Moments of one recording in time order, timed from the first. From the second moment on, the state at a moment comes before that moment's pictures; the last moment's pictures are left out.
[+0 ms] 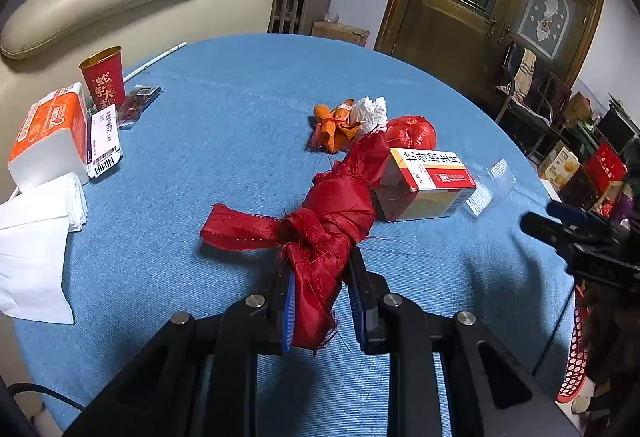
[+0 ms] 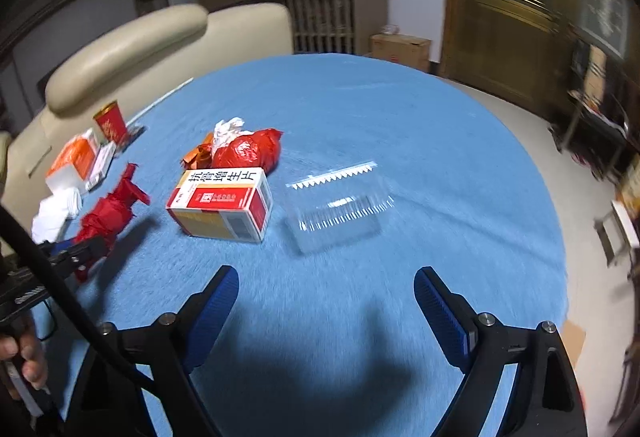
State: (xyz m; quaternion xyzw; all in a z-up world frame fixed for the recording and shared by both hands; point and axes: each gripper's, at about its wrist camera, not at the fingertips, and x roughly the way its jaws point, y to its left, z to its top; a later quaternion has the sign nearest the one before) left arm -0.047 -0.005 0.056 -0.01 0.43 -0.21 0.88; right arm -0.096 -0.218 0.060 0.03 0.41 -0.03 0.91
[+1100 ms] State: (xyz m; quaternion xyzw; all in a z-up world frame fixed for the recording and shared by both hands) left arm -0.077 -0.018 0.069 0.00 0.42 -0.23 0.88; right arm -0.091 -0.228 0.054 0.08 0.40 -0.05 0.91
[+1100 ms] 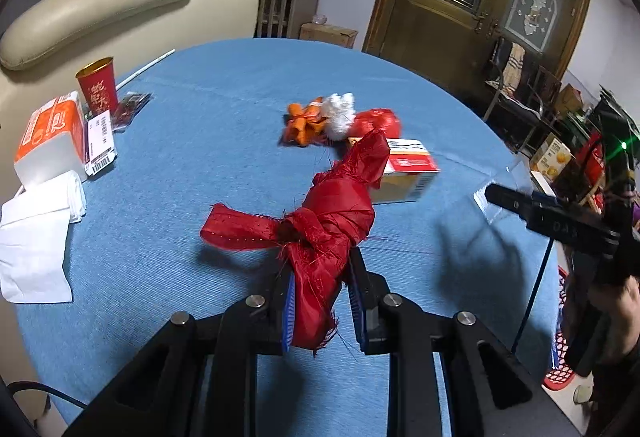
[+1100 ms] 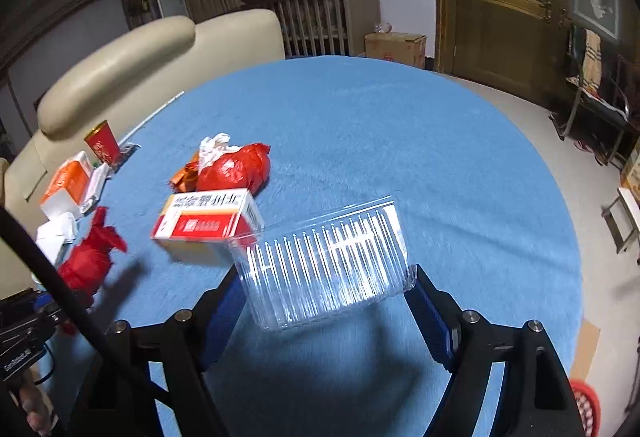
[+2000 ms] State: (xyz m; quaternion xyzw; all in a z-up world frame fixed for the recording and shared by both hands) left arm -0.142 -0.090 0.093 0.06 0.40 -0.32 0.86; right arm -0.250 -0.262 0.066 0.19 0.36 -0.13 0.91
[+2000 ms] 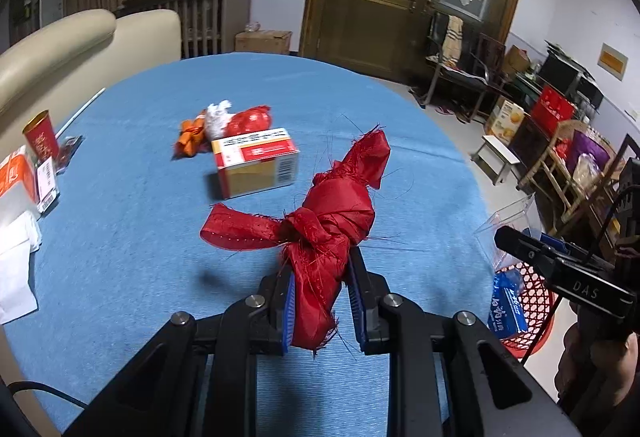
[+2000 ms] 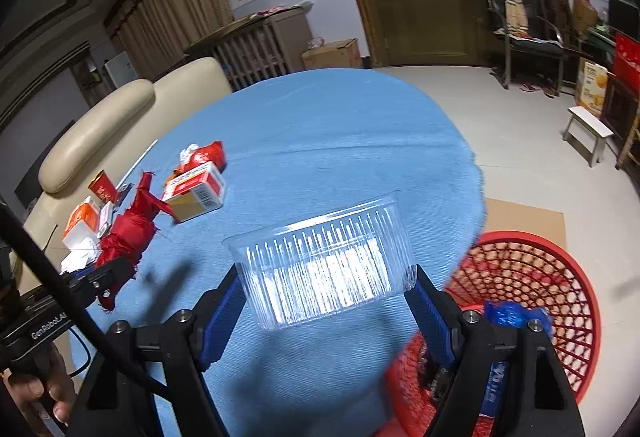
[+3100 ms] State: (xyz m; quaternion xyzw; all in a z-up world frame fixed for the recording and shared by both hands) left arm -0.187 -0.175 0.099 0.12 0.39 -0.39 0.83; right arm -0.339 -0.351 0.049 0.24 0.35 -0.26 0.87
